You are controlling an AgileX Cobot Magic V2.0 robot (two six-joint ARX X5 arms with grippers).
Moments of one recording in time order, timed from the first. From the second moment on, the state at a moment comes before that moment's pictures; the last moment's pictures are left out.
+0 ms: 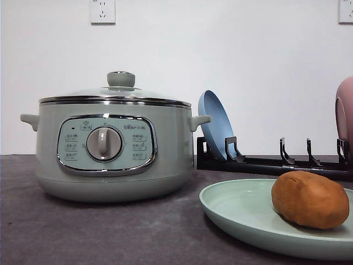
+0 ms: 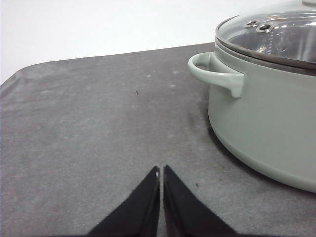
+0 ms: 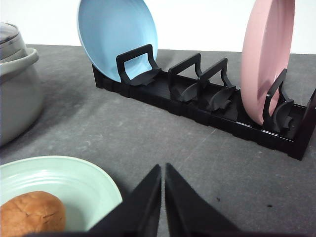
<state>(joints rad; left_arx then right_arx) 0.06 0.00 0.04 -0.20 0.12 0.13 0.08 0.01 0.02 -0.16 -0.14 0.05</state>
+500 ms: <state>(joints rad) 0.06 0.00 0.04 -0.20 0.12 0.13 0.08 0.01 0.02 -0.16 -0.14 0.05</state>
